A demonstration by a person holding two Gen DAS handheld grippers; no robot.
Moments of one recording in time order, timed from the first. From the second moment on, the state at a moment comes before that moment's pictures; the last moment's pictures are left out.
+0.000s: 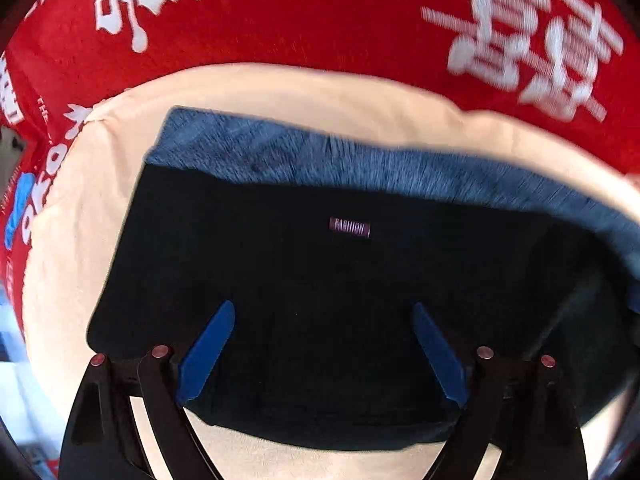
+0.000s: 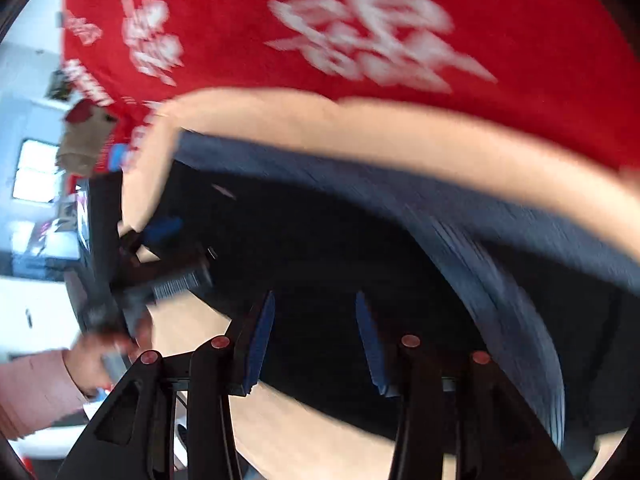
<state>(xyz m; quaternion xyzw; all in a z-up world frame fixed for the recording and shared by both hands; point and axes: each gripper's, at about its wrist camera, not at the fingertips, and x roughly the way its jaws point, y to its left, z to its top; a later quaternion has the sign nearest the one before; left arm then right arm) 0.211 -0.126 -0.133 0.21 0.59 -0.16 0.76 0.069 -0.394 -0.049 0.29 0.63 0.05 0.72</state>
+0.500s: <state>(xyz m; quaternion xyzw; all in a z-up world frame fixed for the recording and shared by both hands) 0.108 -0.197 -0.079 0.26 0.57 -0.29 0.72 -0.179 -0.442 -0.038 0.53 0.53 -0.12 0.65</state>
